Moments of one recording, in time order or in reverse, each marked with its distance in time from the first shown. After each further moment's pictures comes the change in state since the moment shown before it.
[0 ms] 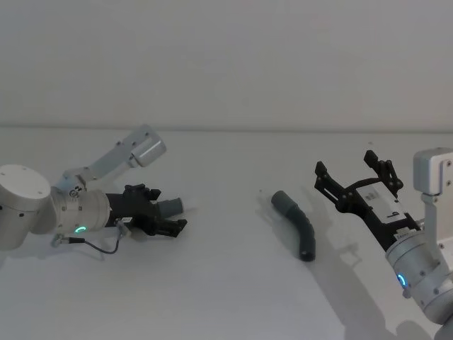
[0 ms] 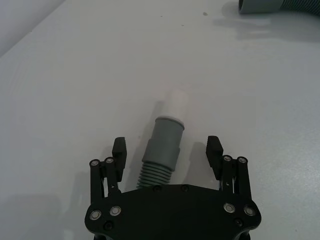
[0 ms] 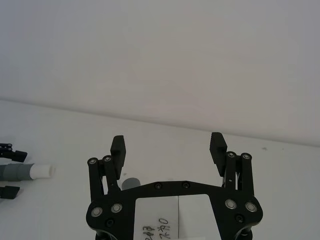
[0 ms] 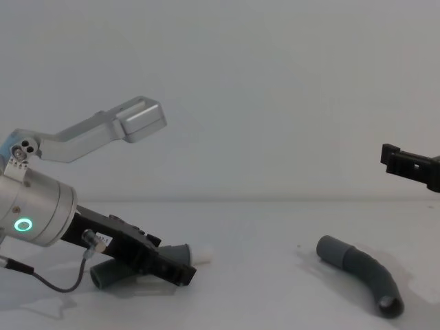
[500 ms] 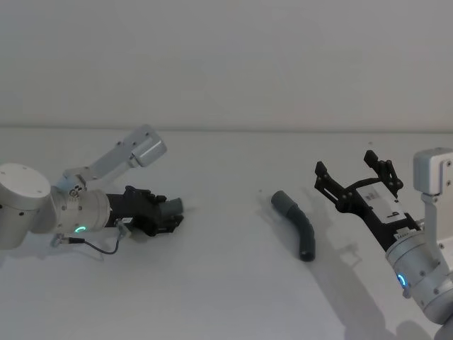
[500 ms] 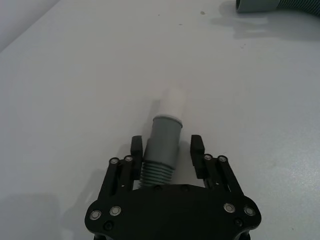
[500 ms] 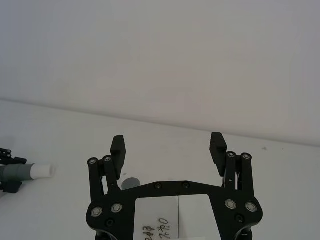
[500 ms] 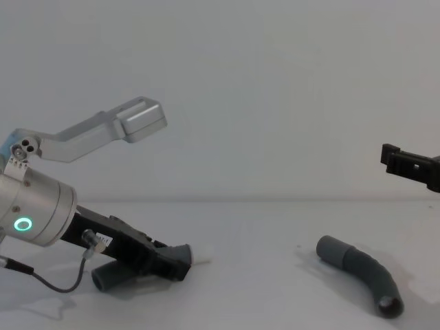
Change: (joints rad) left arm -0.005 0.003 0.005 0.002 -0.006 0.007 -0.008; right arm 0.000 0.000 0.000 0.000 0.000 0.000 0.000
